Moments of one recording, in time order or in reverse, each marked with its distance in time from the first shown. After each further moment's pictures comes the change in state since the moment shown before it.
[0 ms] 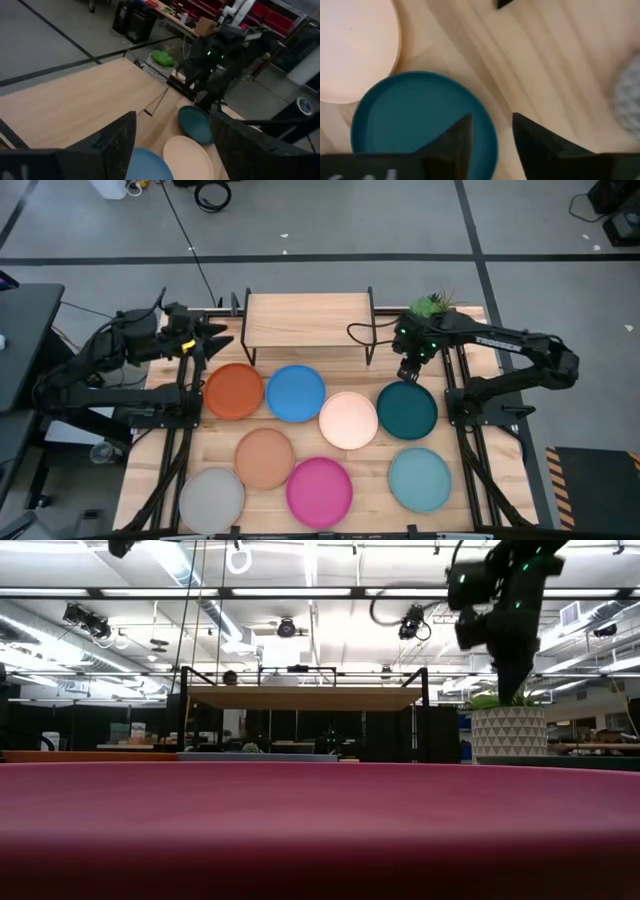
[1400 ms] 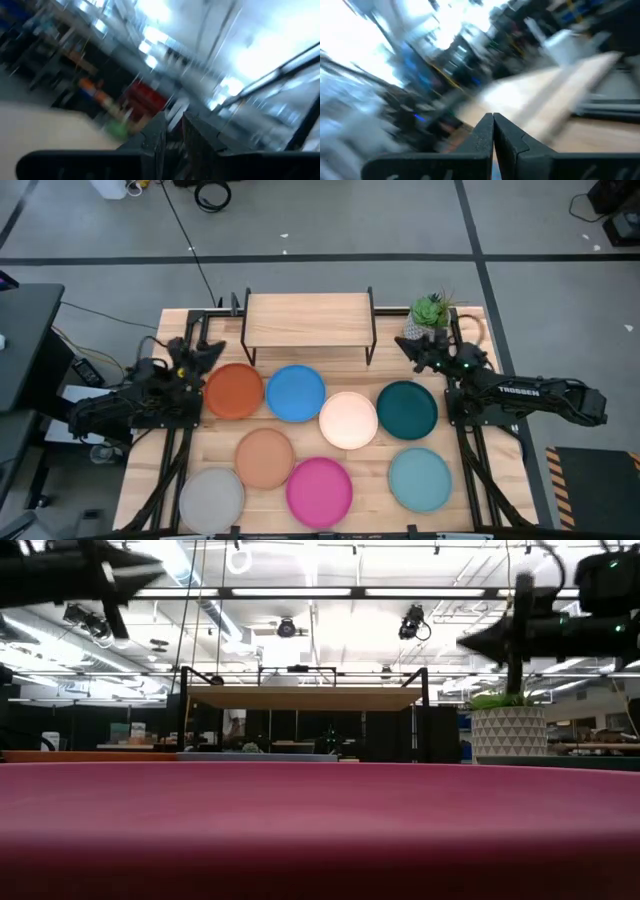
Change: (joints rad) left arm 0.000 -0.650 -0.977 1.040 -0.060 -0.159; right arm -0.025 -0.572 -0.916 1.899 0.049 0.647
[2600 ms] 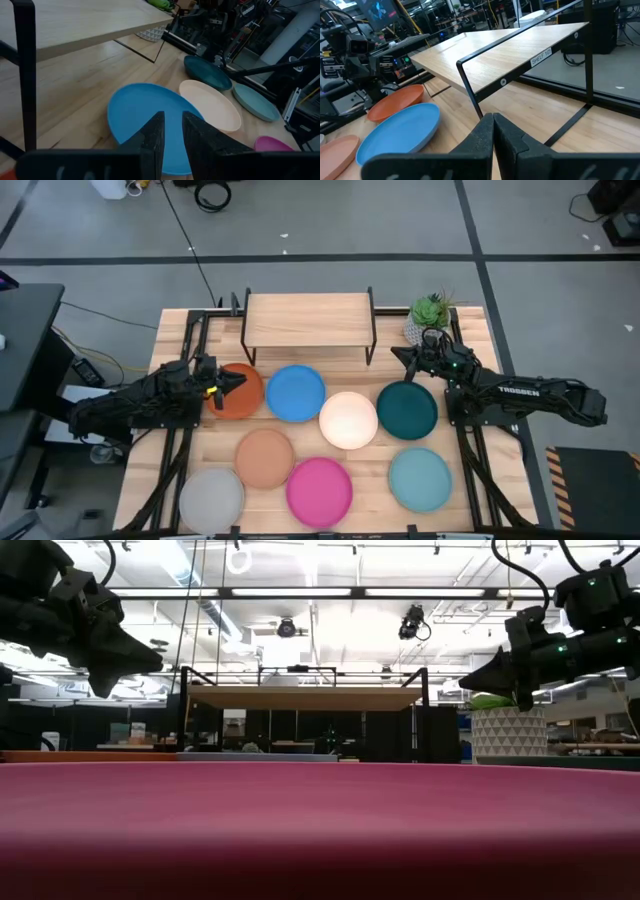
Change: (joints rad) left arm 0.000 -0.004 0.002 -0.680 0.206 0.214; right arm 0.000 -0.004 0.000 -0.314 0.044 -0.370
